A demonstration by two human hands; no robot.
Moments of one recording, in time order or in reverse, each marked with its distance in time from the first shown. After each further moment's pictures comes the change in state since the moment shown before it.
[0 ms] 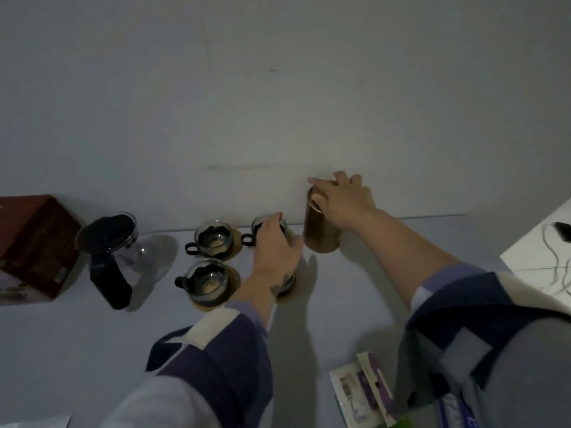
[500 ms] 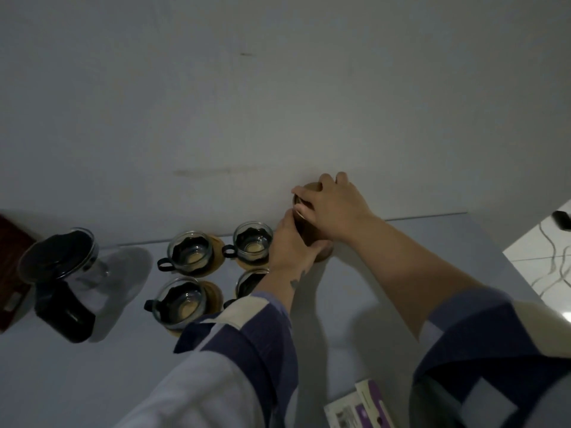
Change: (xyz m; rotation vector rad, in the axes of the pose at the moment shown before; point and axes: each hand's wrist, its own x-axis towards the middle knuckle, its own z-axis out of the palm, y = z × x) left_hand 0.052 0.008 0.063 -0.185 -0.077 -0.011; right_hand 0.024 0.011 0.012 -0.231 0.112 -0.186
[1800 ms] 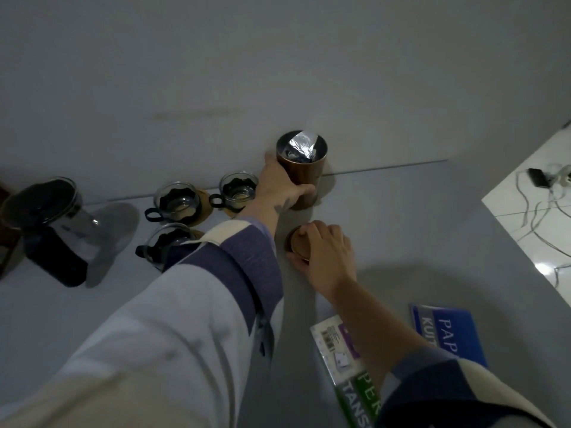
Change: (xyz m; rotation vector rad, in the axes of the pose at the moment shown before) left_hand -0.001 0.023 -0.014 0.063 -0.116 -0.098; right_hand -0.135 -0.054 0.114 0.424 0.053 0.269
